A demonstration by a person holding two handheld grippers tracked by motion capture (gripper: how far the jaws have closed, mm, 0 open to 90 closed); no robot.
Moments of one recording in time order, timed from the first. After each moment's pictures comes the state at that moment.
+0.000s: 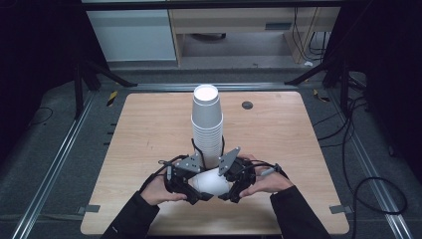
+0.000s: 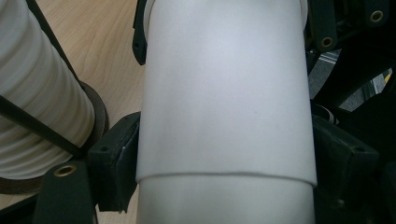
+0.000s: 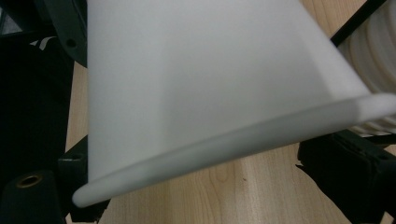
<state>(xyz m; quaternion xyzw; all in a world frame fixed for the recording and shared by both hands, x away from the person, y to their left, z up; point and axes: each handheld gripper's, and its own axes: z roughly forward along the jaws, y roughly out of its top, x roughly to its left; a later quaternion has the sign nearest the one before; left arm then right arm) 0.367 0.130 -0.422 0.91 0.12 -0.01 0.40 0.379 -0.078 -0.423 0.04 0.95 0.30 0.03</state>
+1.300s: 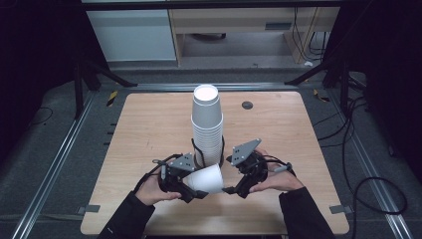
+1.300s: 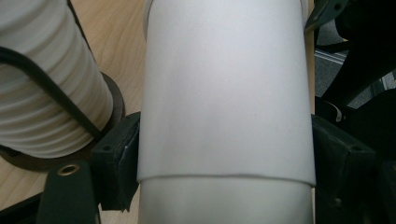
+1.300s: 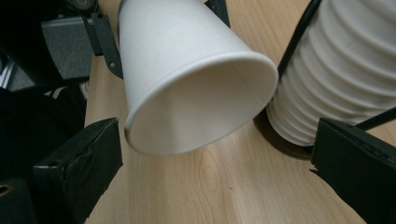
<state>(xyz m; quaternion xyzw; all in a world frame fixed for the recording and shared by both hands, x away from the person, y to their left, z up) 0.367 0.146 -0.420 0.91 0.13 0.00 0.40 0.380 -0.108 -0.400 0.08 0.92 0.39 0.04</state>
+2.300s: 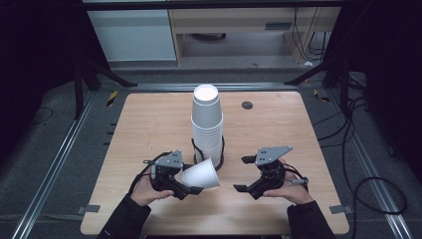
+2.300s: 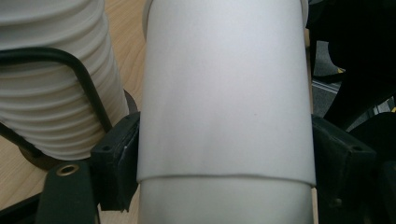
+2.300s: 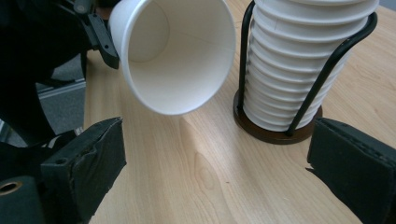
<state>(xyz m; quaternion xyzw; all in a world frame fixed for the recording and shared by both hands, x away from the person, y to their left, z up) 0.369 0.164 -0.422 0.88 0.15 0.00 0.46 0.365 -0.157 -0.417 0.17 0.85 0.49 0.05</state>
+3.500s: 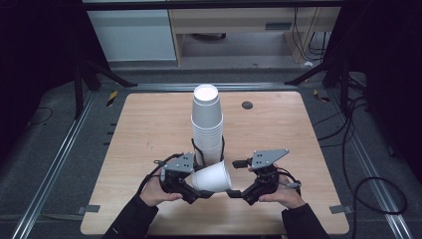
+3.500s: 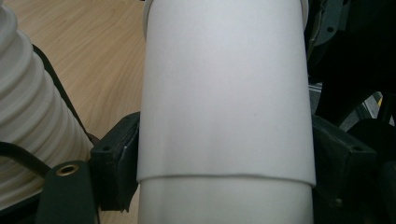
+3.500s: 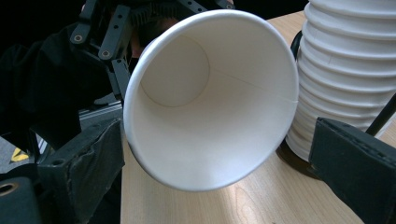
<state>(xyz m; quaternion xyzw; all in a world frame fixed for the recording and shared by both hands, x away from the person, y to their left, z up) 0.360 0.137 -0.411 0.87 0.09 0.00 0.48 0.355 -0.140 -0.416 0.15 0.83 0.55 0.01</state>
